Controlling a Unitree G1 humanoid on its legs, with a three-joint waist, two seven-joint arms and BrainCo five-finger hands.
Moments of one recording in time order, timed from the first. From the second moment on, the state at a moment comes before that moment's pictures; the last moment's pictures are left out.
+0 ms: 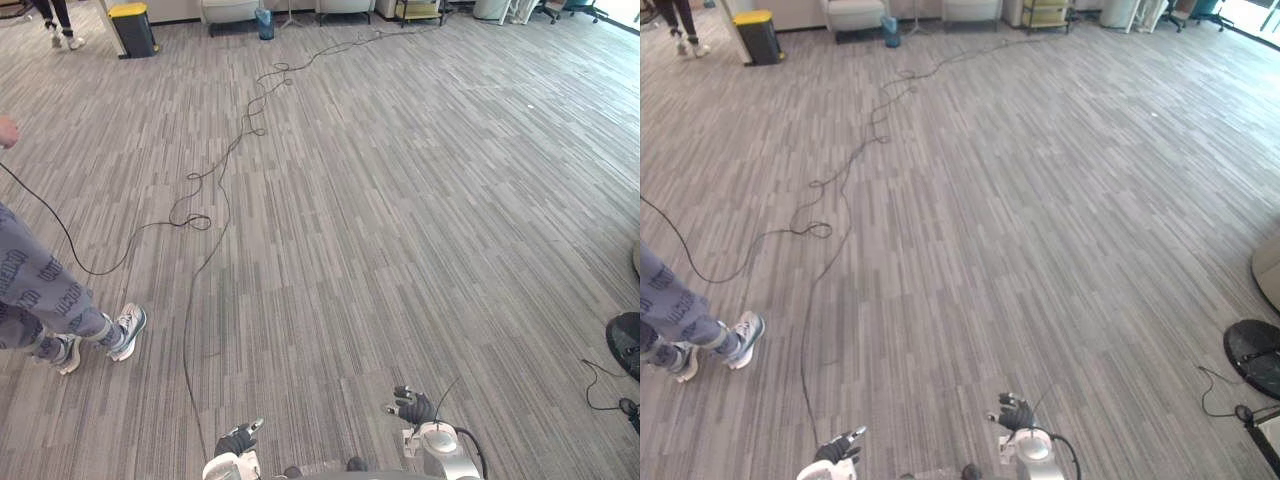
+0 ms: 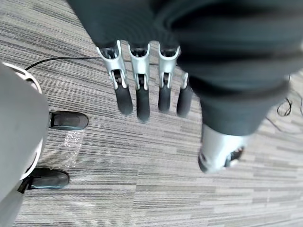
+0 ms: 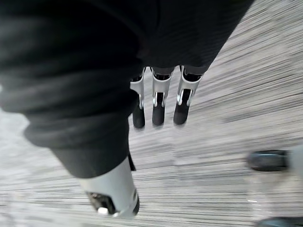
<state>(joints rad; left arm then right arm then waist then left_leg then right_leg) 0.07 0.02 0.21 1.02 -0.18 -0.03 0.12 0.03 -0.03 -0.02 0.93 -0.04 -0.03 -0.10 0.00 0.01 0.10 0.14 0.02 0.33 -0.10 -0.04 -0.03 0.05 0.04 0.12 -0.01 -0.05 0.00</state>
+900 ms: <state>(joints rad) 0.05 0.05 0.13 1.06 -0.11 -0.01 0.11 0.00 -0.03 -0.34 1.10 0.20 0.00 -0.10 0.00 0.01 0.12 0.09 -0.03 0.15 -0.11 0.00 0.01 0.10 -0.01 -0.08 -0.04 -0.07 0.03</state>
